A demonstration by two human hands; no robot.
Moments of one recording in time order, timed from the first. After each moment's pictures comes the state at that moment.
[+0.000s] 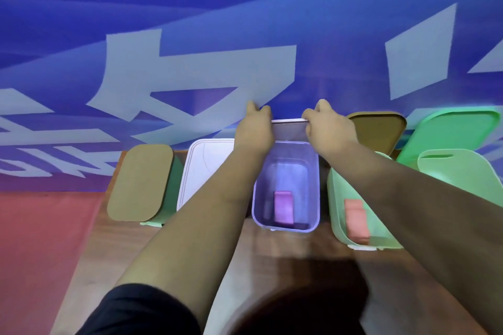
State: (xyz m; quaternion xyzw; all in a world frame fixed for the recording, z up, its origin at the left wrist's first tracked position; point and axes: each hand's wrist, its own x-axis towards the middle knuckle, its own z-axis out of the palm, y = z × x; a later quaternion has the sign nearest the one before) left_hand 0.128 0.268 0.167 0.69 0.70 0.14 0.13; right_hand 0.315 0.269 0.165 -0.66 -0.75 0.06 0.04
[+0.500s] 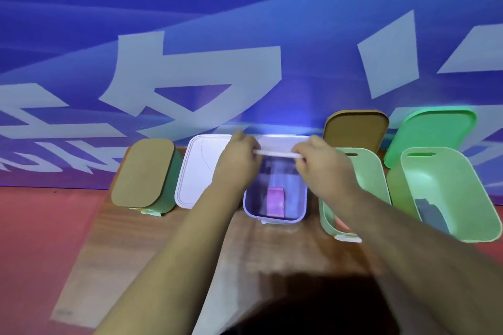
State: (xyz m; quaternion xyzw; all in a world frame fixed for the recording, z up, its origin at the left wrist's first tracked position) left_hand 0.116 0.168 0.165 0.70 0.68 0.20 0.14; right_hand 0.337 0.155 0.159 -0.60 -0.78 0.05 0.17
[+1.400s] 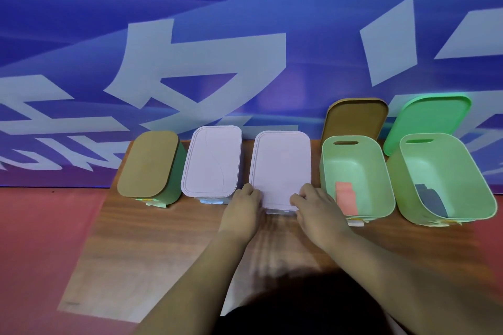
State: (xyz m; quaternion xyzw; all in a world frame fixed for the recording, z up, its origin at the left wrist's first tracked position) left_hand 0.101 0.045 0.079 0.72 0.67 0.06 0.18; right_hand 0.322 0.045 0.066 -0.57 -0.81 0.13 0.07
